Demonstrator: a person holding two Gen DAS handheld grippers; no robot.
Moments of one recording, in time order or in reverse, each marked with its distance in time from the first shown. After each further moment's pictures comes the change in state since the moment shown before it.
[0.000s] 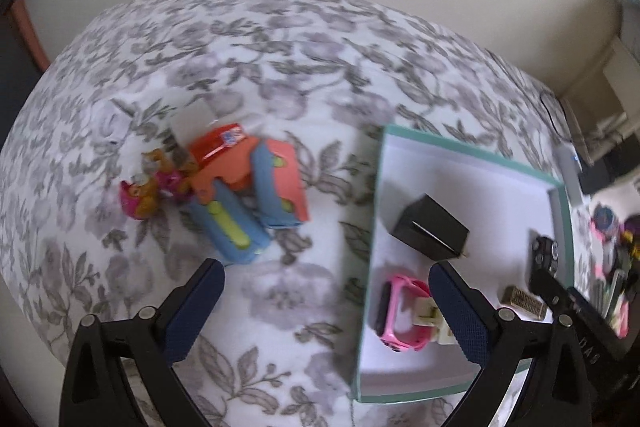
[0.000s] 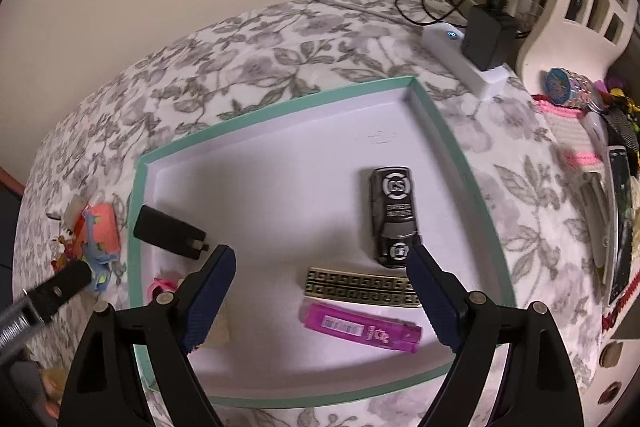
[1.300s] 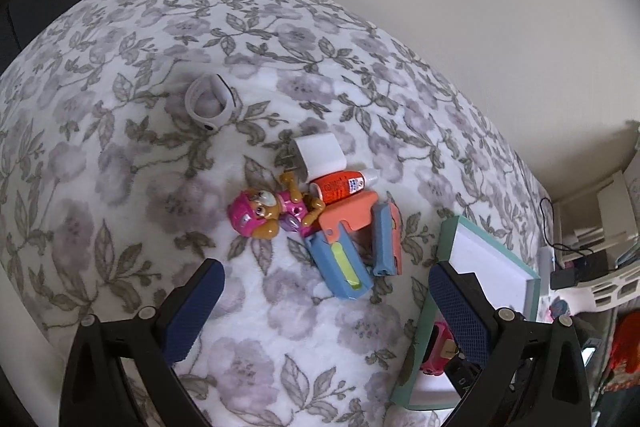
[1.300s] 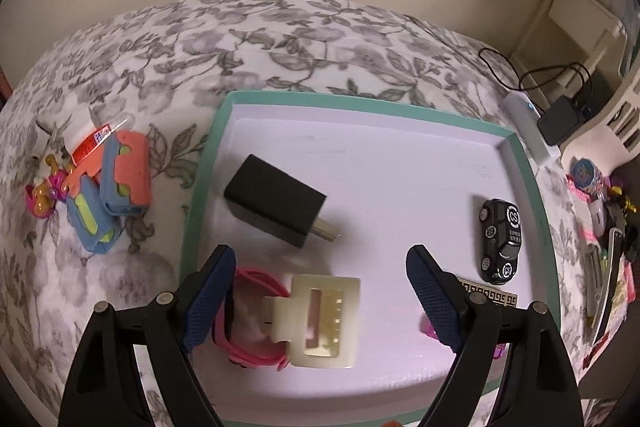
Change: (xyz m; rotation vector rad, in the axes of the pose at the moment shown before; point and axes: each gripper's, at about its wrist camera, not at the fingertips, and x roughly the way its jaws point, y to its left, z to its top) left arm -0.028 0.134 0.013 -0.318 -0.065 -0.137; right arm 0.029 0.126 -0.035 -0.312 -0.044 -0.142
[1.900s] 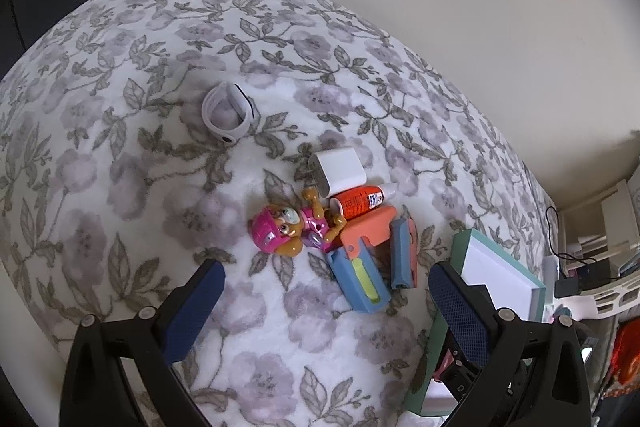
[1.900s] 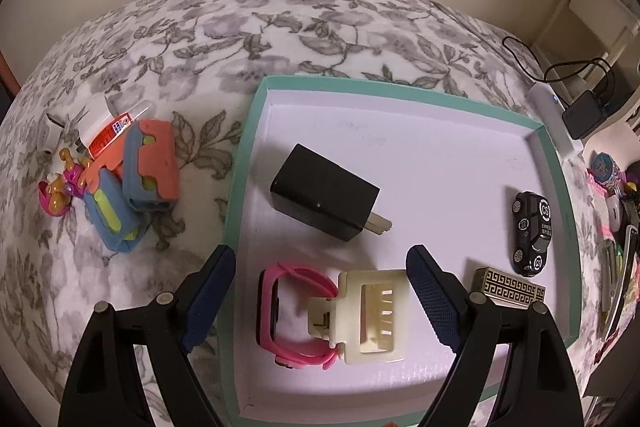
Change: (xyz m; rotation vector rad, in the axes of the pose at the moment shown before) left arm 0.000 0.016 0.013 -0.014 -0.013 0.015; right arm 0.006 0.017 0.005 0.007 0.069 0.061
